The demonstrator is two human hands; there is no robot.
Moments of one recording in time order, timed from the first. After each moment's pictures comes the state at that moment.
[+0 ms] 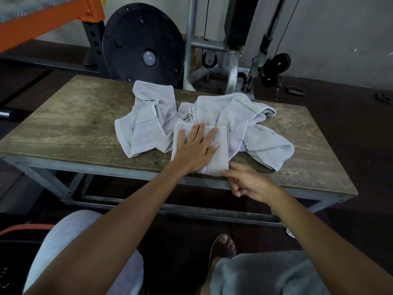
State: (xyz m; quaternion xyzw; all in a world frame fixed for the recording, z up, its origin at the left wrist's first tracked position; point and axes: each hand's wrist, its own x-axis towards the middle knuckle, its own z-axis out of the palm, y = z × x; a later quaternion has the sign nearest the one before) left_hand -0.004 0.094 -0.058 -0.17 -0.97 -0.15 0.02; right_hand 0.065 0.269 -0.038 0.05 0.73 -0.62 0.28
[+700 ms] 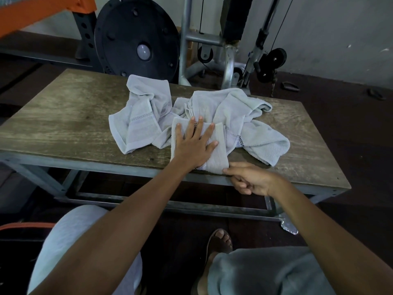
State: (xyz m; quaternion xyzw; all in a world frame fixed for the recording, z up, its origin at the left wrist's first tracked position) left_hand -0.007 0.106 -0.074 -0.15 -0.98 -0.08 0.09; right_hand 0.066 0.284 -0.028 0.06 0.75 -0.57 0.34
